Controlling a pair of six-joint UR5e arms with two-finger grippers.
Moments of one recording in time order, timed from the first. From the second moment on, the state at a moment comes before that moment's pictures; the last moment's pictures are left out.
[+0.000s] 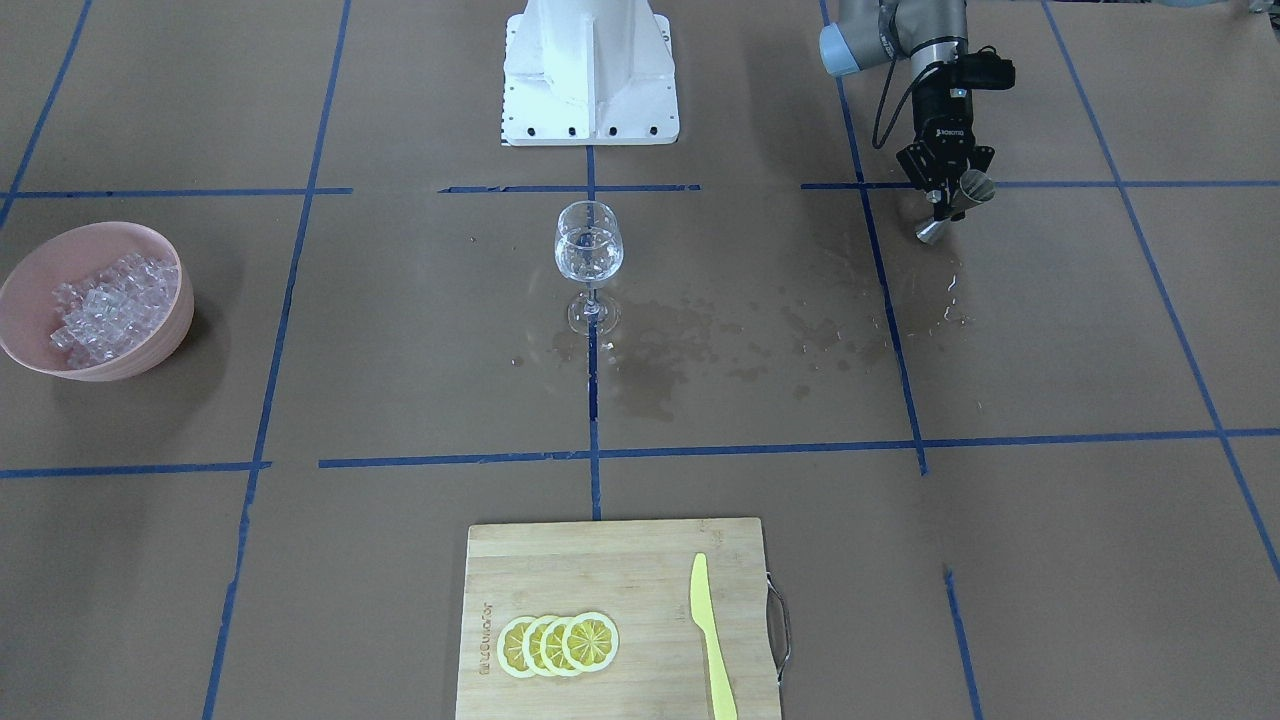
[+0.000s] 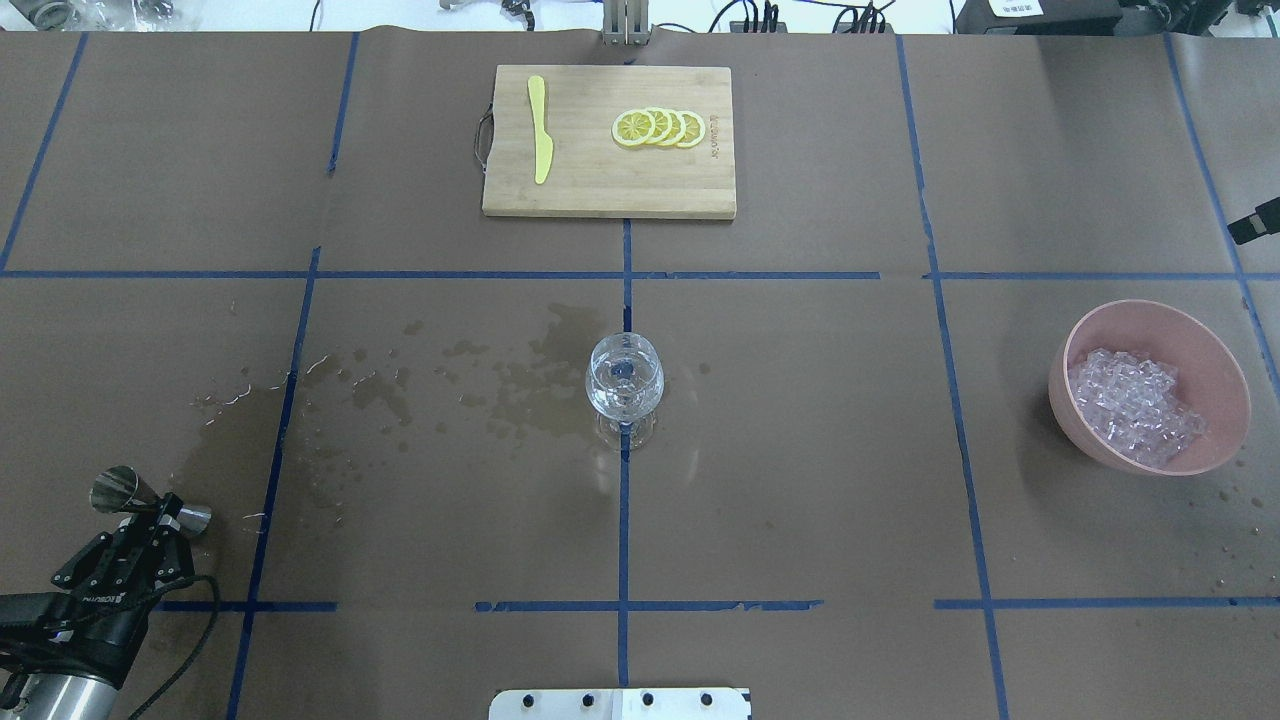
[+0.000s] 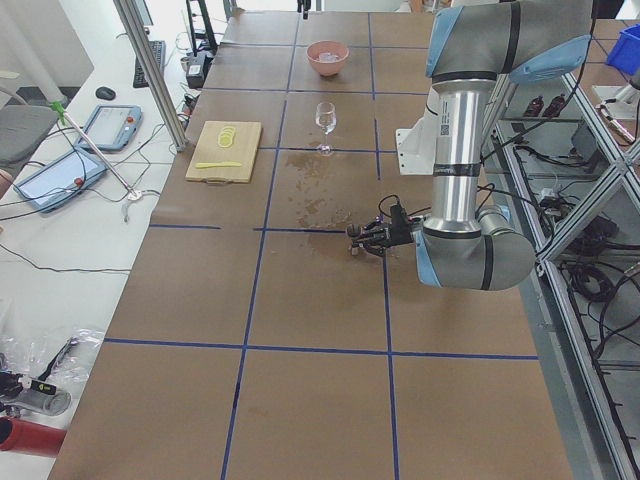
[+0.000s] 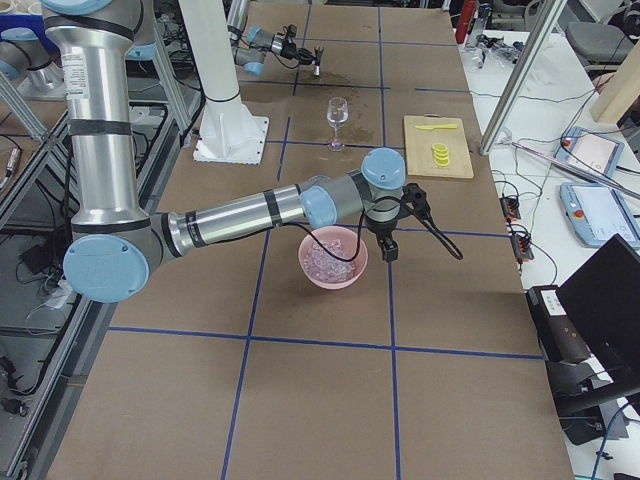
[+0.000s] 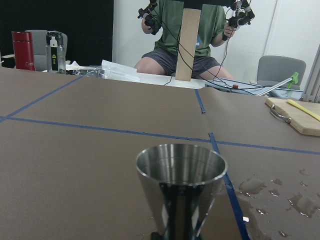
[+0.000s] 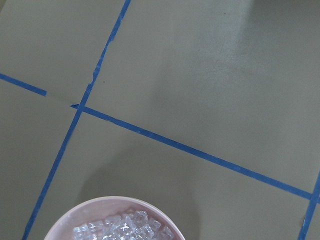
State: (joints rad) left arm 0.22 -1.67 -1.63 -4.70 0.26 0.78; right arm 1.37 -1.53 1.82 -1.44 2.41 0.08
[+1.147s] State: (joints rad) left arm 0.25 -1.67 -1.62 -4.70 0.26 0.79; right arm 1.37 -1.53 1.81 -1.44 2.41 0.08
